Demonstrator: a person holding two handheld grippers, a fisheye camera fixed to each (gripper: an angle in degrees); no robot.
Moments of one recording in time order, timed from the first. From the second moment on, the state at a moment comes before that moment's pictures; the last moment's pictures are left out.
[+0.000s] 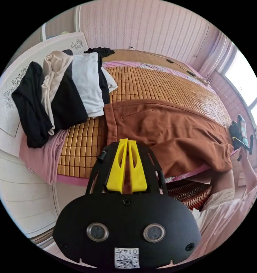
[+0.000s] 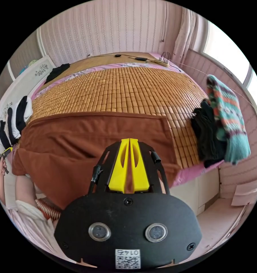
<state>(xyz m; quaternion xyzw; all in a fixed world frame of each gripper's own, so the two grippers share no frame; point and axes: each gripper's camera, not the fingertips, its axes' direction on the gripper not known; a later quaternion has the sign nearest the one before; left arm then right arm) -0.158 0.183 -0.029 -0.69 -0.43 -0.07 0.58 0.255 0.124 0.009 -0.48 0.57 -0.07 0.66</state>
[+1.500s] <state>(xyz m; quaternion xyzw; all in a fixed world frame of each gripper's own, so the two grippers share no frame) -0.299 0.362 0.186 -0.79 -0.35 0.07 0.50 0.364 0.043 0.036 -0.44 0.49 -0.06 0.75</state>
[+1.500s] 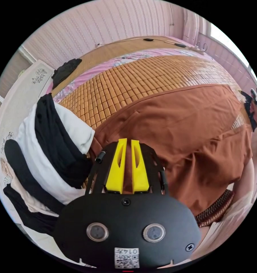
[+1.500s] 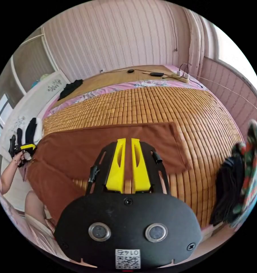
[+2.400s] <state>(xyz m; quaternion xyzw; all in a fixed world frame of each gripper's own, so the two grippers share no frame) -0.171 0.357 0.068 -0.83 -0.31 -0.06 0.45 0.355 0.043 -0.128 -0.44 0.59 -0.01 0.67</state>
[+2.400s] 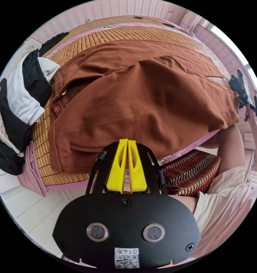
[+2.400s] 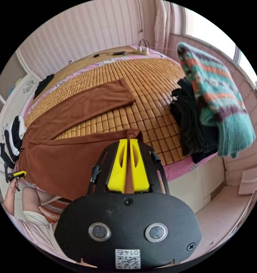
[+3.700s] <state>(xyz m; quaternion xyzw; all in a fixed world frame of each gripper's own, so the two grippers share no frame) -0.195 0.158 -0.165 -0.59 -0.51 -0.25 0.57 0.339 0.359 0.123 -0.59 0.29 -0.22 0.72</state>
